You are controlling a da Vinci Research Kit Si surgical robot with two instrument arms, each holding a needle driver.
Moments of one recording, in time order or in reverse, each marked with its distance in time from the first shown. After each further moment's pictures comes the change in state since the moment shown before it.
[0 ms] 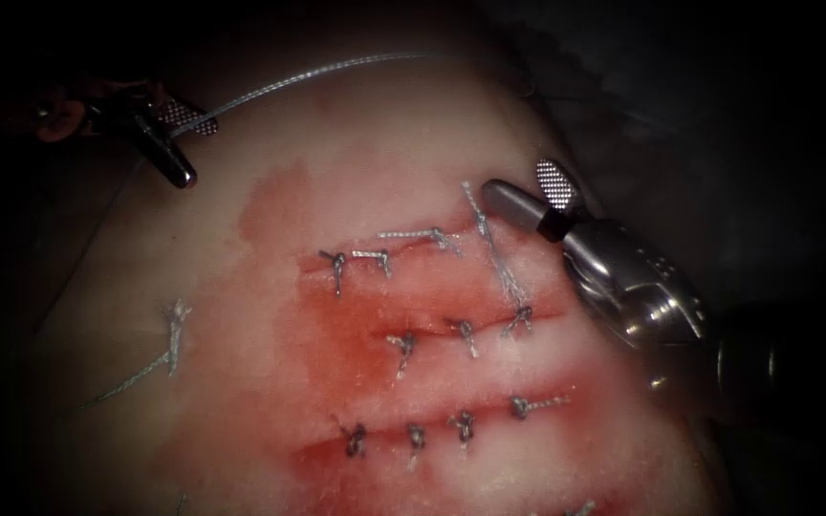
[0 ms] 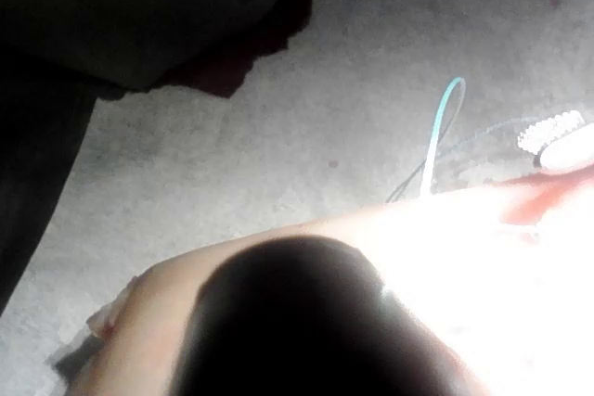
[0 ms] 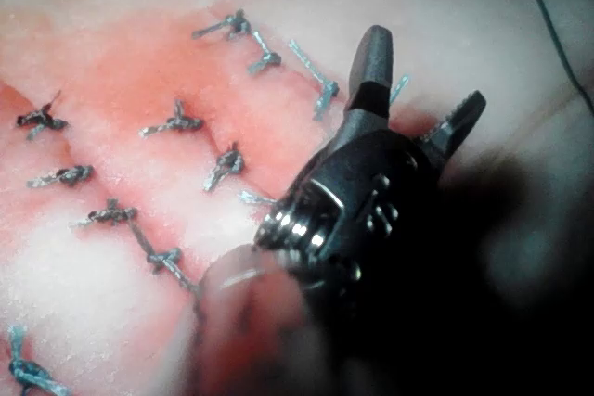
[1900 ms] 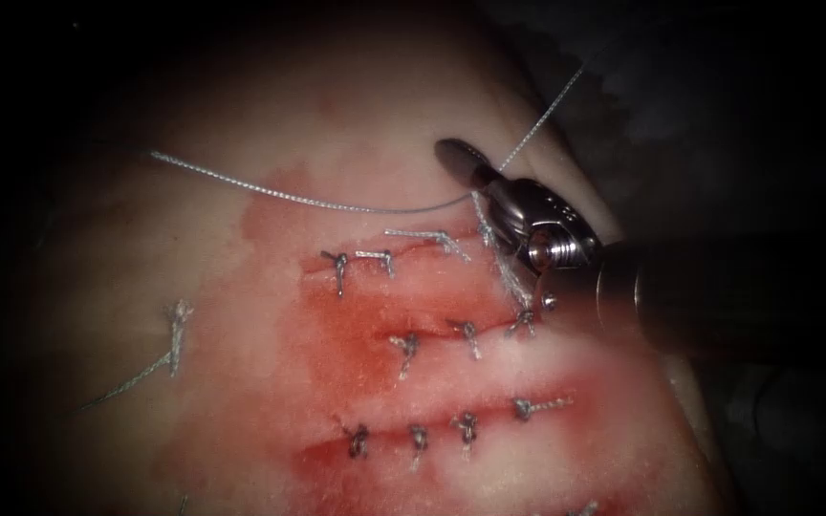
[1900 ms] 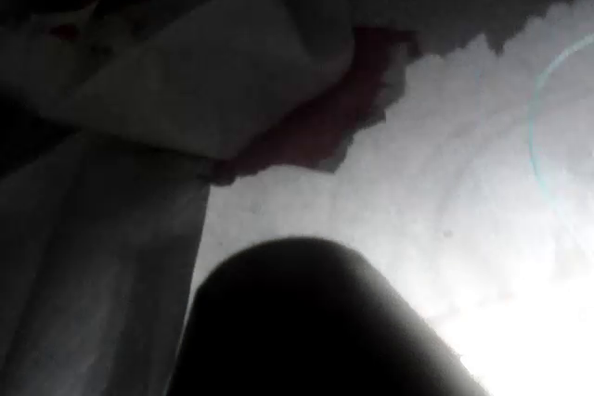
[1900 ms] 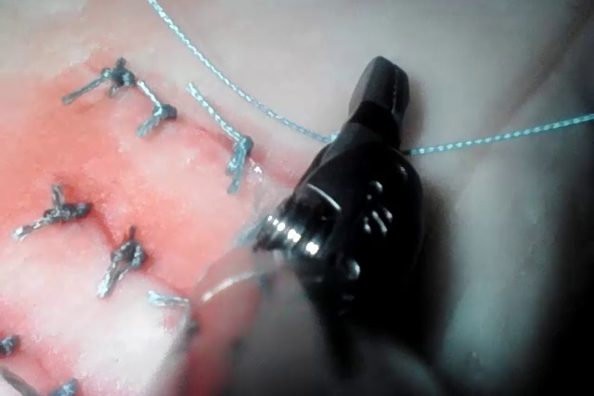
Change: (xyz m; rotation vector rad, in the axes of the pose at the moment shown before) right arm 0.005 -0.005 0.010 0.098 0.026 0.135; left arm -0.008 -0.002 -0.015 -0.398 0.108 -0.090
